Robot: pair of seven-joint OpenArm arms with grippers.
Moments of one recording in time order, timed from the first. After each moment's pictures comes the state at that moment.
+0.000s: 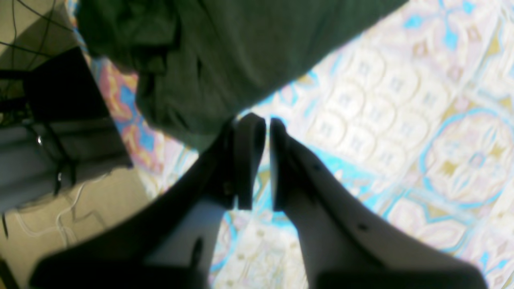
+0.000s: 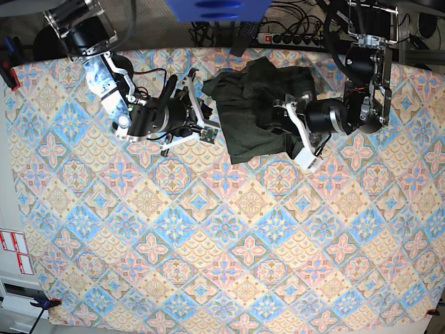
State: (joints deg) left arm 9.1 -18.2 0.7 101.1 -57.4 -17.9 71.0; right arm -1.0 18.1 -26.7 100.7 21.8 41.1 -63.6
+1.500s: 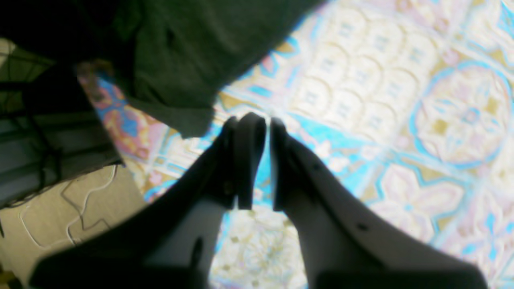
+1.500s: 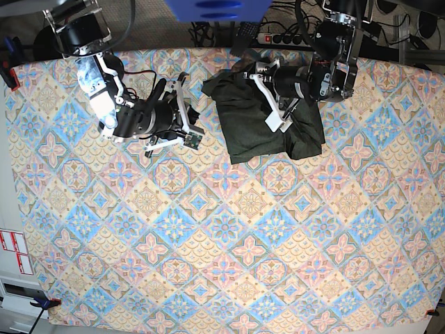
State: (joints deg) left arm 15.6 -11.6 8.2 97.1 -48.5 -7.8 70.8; right arm -2.8 18.9 -20.4 100.7 22.1 41.1 -63.6
